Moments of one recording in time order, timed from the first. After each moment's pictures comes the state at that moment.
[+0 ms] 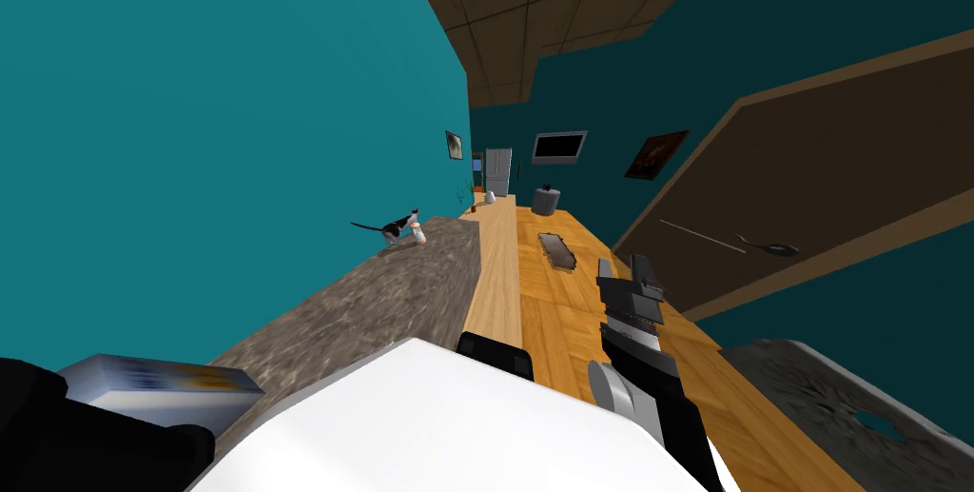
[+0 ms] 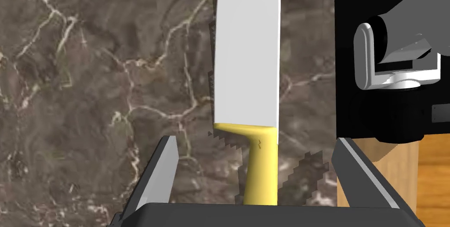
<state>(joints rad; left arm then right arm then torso) 1.78 0.87 0.02 -2.15 0.64 -0.09 1.34 0.55 -0.01 -0.03 -2.22 -0.09 -0.50 0.04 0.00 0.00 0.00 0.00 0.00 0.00</state>
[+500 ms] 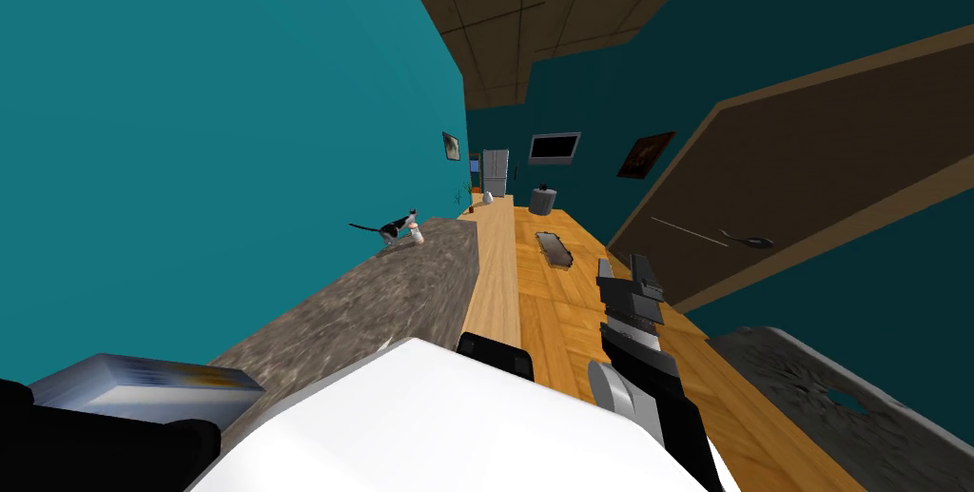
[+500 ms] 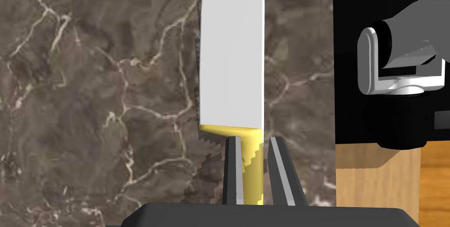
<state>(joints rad) 1.74 0.86 0.03 -2.14 0.66 -0.06 1.35 0.55 -0.01 -0.03 -2.22 -0.09 -0.50 0.04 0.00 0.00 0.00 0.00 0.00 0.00</state>
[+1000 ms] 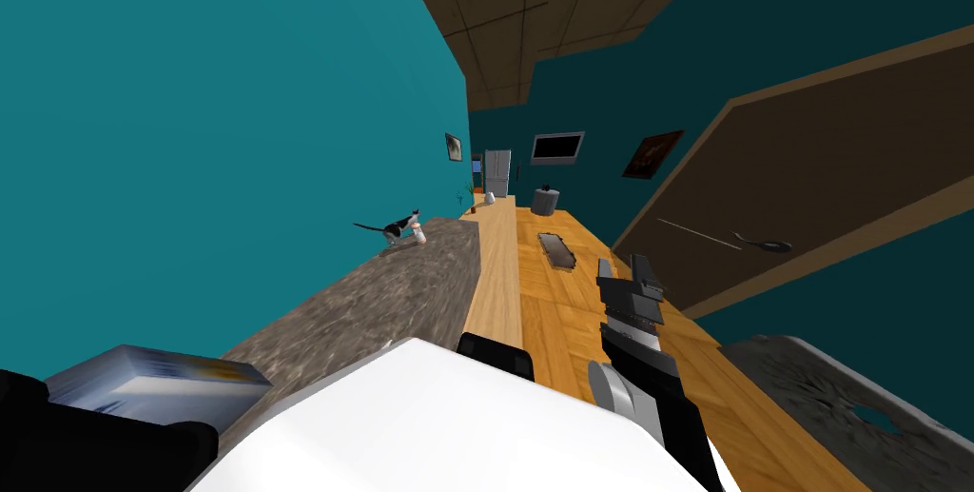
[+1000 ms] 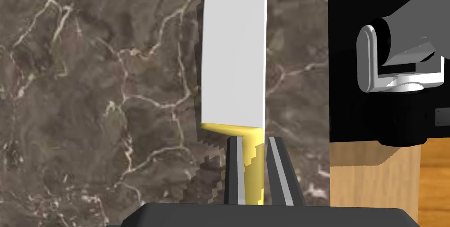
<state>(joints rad) 1.76 0.86 0.02 -2.14 0.65 -0.07 1.35 0.55 -0.01 -0.03 -2.22 -0.09 -0.50 0.04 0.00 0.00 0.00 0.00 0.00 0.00</state>
